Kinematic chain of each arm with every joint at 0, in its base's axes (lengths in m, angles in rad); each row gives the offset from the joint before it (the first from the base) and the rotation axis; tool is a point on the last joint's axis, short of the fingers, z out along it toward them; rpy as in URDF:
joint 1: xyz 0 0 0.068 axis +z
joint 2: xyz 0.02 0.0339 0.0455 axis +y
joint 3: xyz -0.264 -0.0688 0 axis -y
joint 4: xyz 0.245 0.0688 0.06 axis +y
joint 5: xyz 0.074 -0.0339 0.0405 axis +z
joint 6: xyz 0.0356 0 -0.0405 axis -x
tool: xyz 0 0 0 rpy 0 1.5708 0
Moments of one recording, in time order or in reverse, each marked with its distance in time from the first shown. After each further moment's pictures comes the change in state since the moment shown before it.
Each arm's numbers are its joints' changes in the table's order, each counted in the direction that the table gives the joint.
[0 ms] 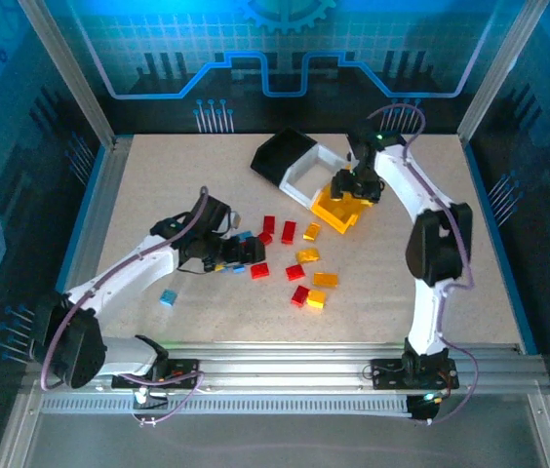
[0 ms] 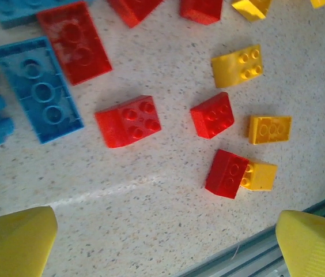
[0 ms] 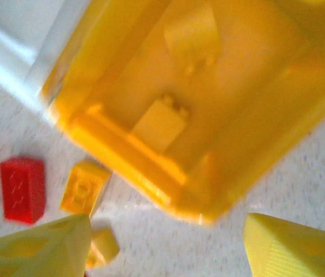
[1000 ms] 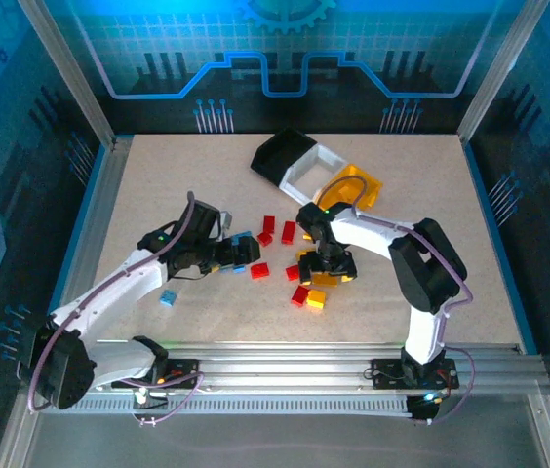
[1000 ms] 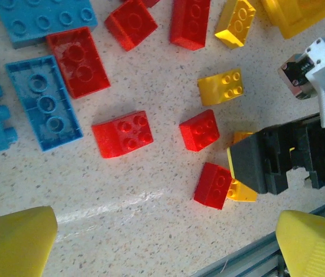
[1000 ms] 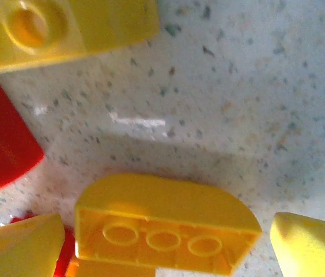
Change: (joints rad) left arm 0.024 -0.138 -0.099 -0.072 0.019 0.053; right arm 0.360 -0.097 -0.583 -0.181 0.011 -0.208
